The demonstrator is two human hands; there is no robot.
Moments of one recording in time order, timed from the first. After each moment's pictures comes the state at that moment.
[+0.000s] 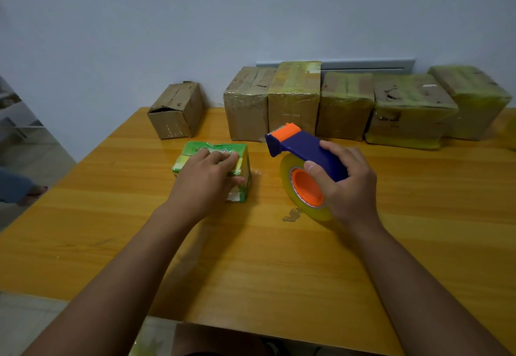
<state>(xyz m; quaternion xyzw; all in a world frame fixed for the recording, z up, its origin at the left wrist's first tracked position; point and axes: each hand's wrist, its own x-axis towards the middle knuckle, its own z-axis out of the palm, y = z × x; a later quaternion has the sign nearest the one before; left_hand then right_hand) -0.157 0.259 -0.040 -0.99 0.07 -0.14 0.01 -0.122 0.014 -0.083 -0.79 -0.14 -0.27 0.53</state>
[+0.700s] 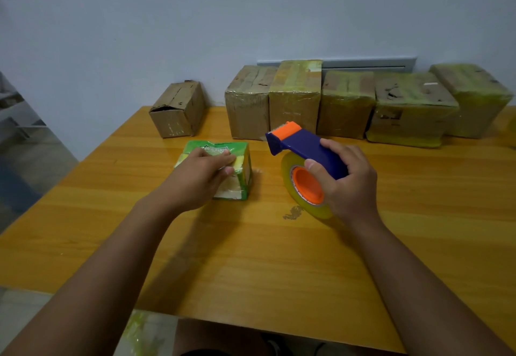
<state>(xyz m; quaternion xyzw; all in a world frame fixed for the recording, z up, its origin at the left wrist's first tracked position) -0.159 0.281 -0.032 -0.99 0.08 -0.05 -0.13 -0.124 0.015 -0.082 -0.79 -0.14 -0.28 0.52</state>
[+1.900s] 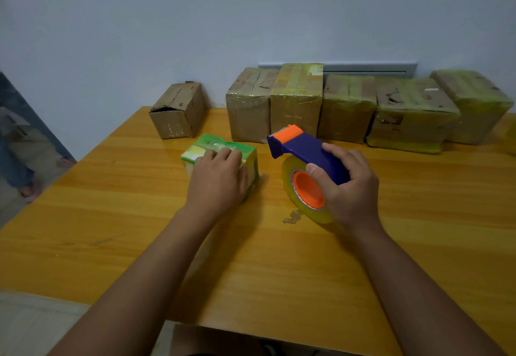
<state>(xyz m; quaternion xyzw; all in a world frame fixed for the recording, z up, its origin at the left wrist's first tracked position) -0.151 0.238 -0.048 -0.98 0.00 -0.19 -0.05 -0.124 0.014 -0.082 -0.79 -0.14 -0.28 0.52</state>
